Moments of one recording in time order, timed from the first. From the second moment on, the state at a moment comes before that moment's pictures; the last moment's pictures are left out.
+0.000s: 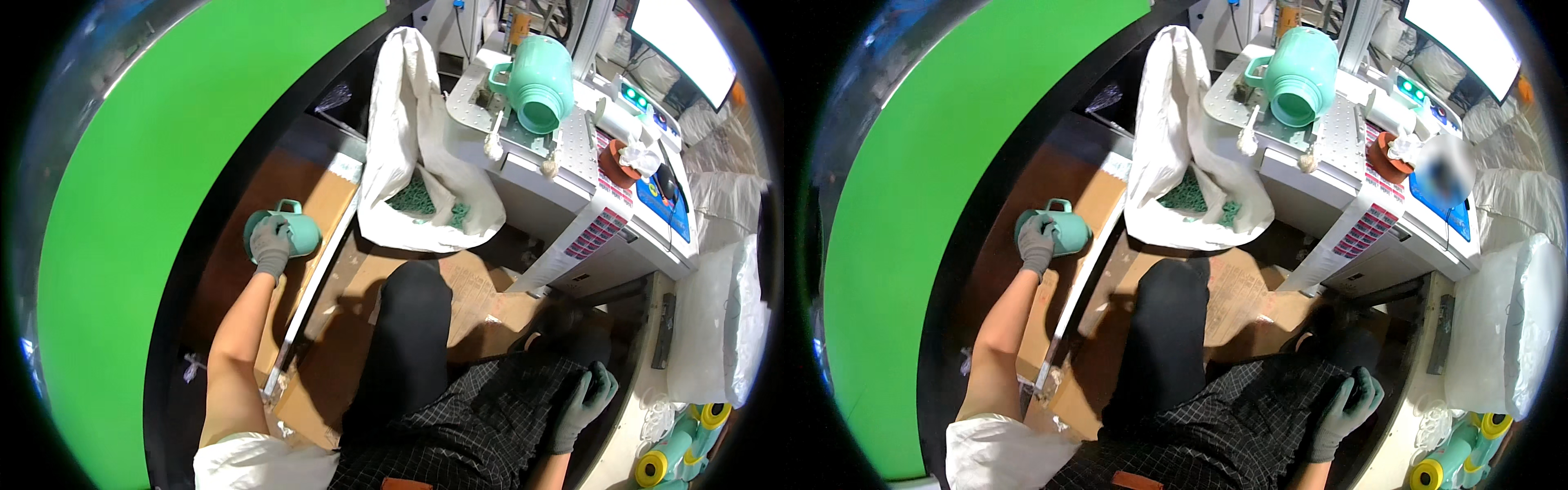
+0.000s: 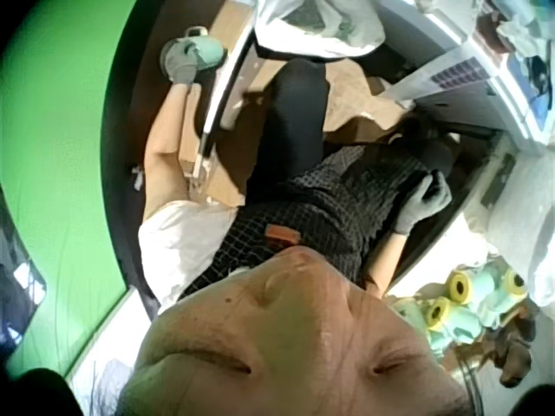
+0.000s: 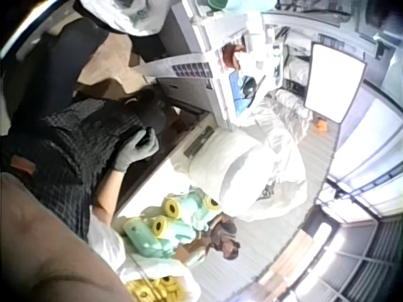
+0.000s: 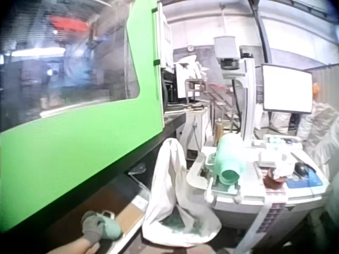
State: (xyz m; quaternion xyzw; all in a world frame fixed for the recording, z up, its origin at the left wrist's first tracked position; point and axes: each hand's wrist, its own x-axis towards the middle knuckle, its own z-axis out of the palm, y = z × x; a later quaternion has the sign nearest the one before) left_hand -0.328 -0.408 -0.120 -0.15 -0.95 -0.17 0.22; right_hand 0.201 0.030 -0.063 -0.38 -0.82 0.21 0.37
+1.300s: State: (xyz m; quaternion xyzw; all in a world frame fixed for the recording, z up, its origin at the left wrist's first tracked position) left_hand 0.060 -0.134 0.053 -0.73 -0.58 -0.32 -0.18; right_hand 0.250 -0.046 0.106 -0.17 -0.96 0.20 0.05
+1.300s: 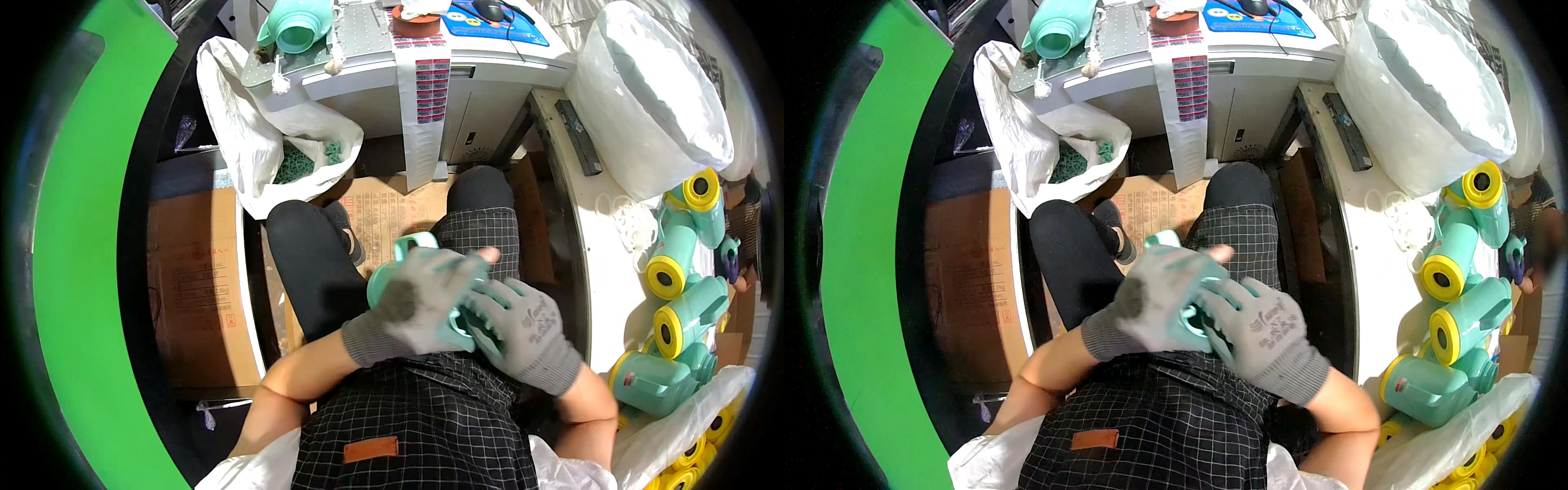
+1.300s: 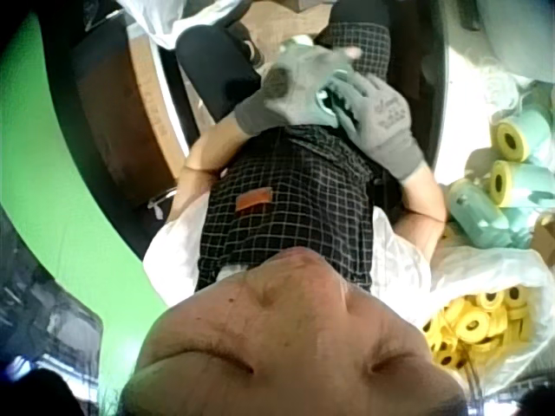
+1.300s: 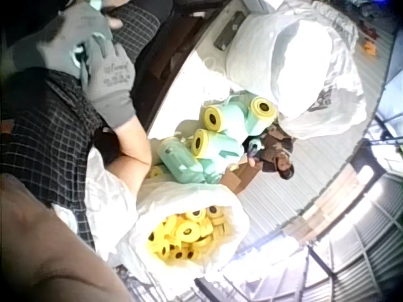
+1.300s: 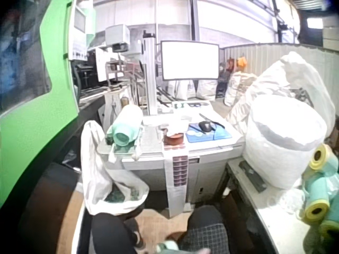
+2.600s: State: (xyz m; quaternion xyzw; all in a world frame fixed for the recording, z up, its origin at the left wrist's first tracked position) left_hand -0.035 -0.186 0.072 -0.57 -0.62 -0.42 -0.34; right_hand 0.267 0.024 -0.045 -0.42 -0.74 0.28 0.45
